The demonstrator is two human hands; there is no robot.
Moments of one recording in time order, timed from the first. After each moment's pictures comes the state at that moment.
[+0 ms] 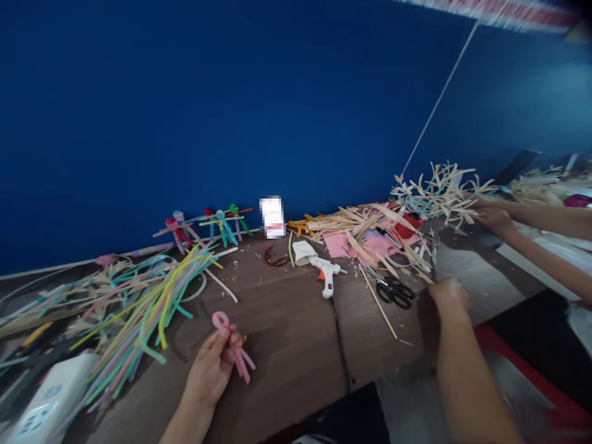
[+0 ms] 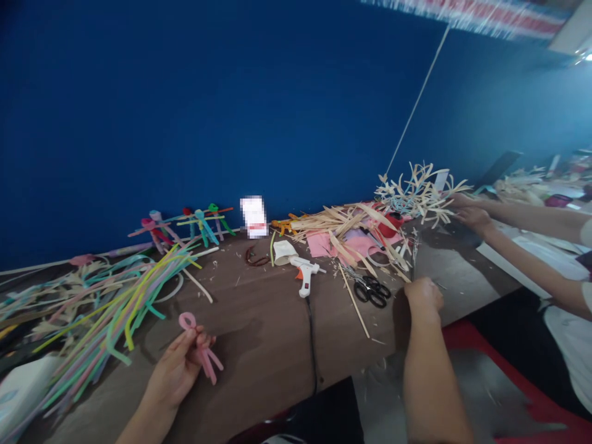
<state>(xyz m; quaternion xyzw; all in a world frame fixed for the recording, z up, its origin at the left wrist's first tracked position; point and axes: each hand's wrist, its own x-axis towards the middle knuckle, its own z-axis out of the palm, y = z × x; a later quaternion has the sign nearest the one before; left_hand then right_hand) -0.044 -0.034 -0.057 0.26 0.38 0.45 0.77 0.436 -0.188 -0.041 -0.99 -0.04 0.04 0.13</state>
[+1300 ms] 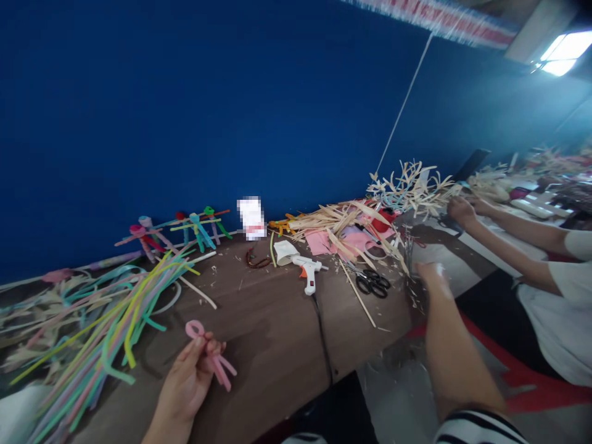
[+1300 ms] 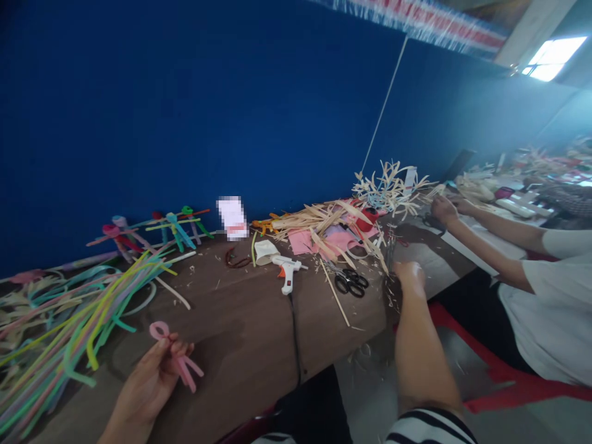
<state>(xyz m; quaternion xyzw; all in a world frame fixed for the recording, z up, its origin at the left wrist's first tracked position) -0.047 -0.032 -0.056 0.24 0.40 0.45 0.76 0.472 -0.200 -0.029 -0.98 -0.12 -0.02 0.17</state>
